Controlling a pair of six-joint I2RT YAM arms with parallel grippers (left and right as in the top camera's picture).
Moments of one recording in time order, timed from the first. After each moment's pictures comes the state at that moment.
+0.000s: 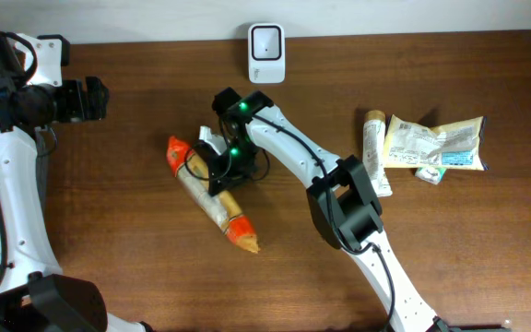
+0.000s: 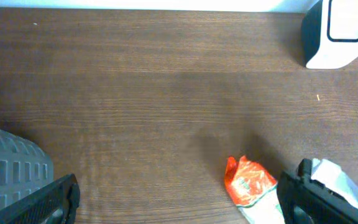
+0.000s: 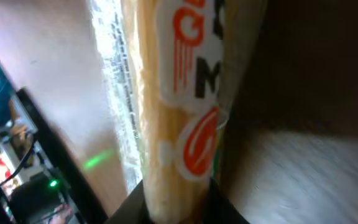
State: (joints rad) left arm 0.32 1.70 1.76 -0.96 0.28 0.23; right arm 0.63 2.60 2.30 -1.30 -0.69 0.00
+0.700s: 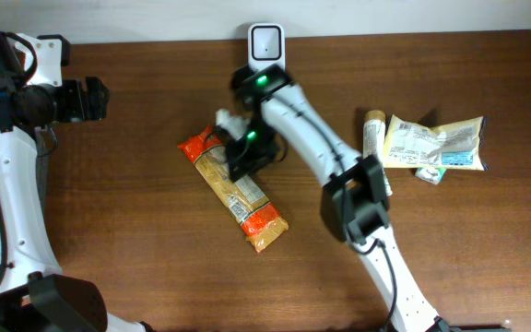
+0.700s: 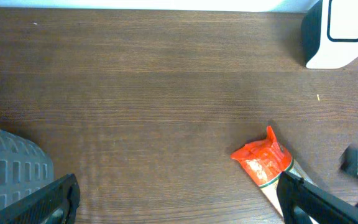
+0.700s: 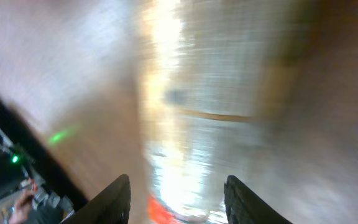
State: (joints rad) left arm 0.32 1.70 1.76 -0.96 0.28 0.23; right arm 0.59 2.60 2.51 -1.57 -0.52 -0.13
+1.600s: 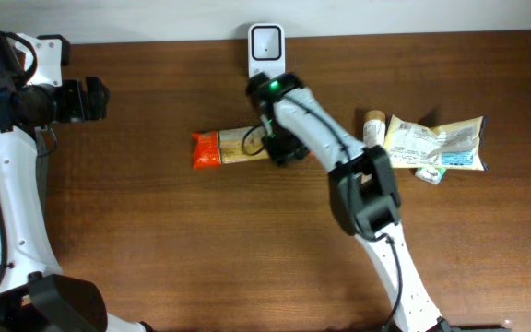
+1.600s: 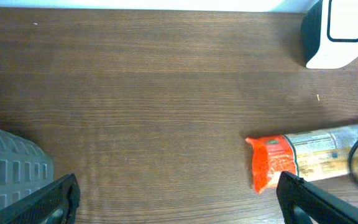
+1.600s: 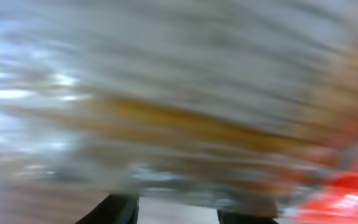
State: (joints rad) left arm 0.32 1.70 1.76 -0.96 0.28 0.23; right arm 0.49 2.59 2.31 -1.43 0.07 0.10
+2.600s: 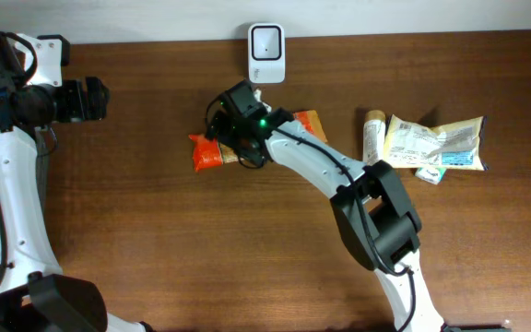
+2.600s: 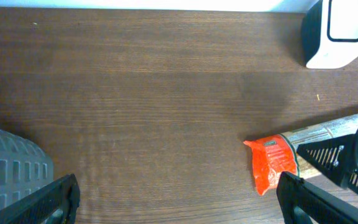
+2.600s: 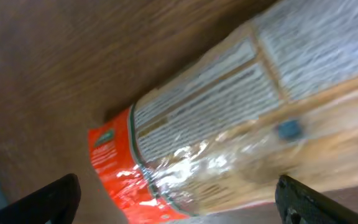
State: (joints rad) left arm 0.32 1.70 1.76 -0.96 0.28 0.23; right arm 0.64 2.28 1.81 -0.54 -0.11 1.10
